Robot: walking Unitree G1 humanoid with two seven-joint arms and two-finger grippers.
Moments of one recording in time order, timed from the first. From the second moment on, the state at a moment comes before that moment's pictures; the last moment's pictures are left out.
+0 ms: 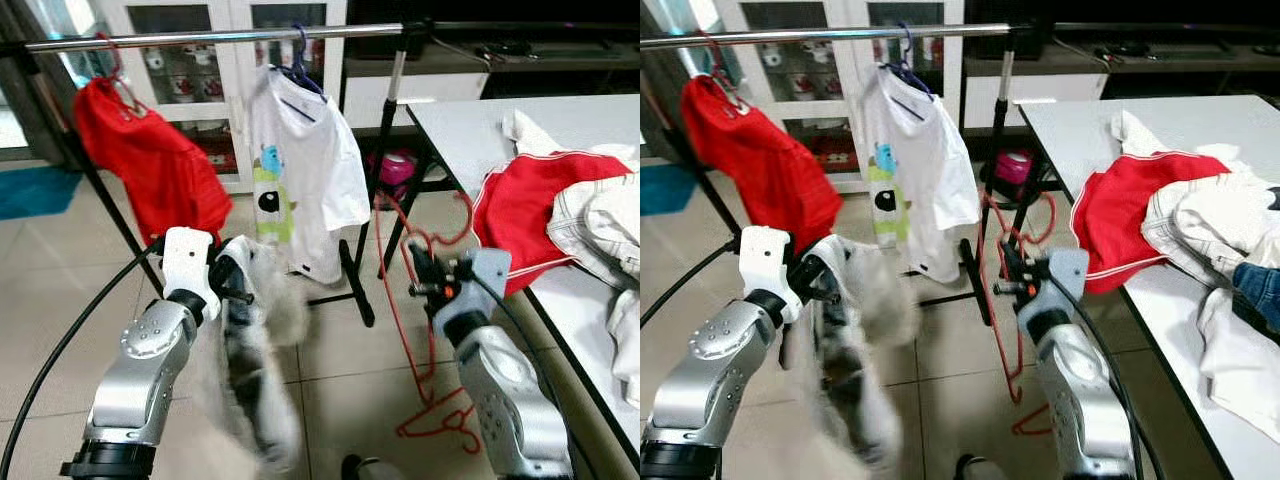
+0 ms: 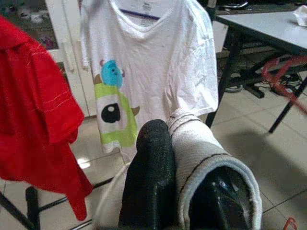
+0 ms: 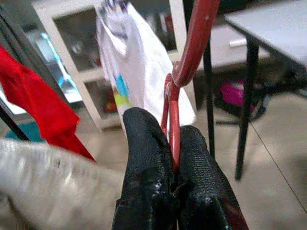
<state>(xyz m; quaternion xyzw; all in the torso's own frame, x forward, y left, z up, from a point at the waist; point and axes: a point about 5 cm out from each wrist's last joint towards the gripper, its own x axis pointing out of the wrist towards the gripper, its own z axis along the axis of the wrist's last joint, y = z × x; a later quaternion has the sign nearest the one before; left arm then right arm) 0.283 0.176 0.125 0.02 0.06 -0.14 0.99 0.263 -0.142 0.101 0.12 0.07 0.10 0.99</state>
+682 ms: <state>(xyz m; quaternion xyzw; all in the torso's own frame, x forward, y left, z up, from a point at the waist) 0.282 0.175 0.126 0.04 0.07 -0.17 0.98 0.260 -0.138 0.100 0.14 0.09 0.10 0.98</state>
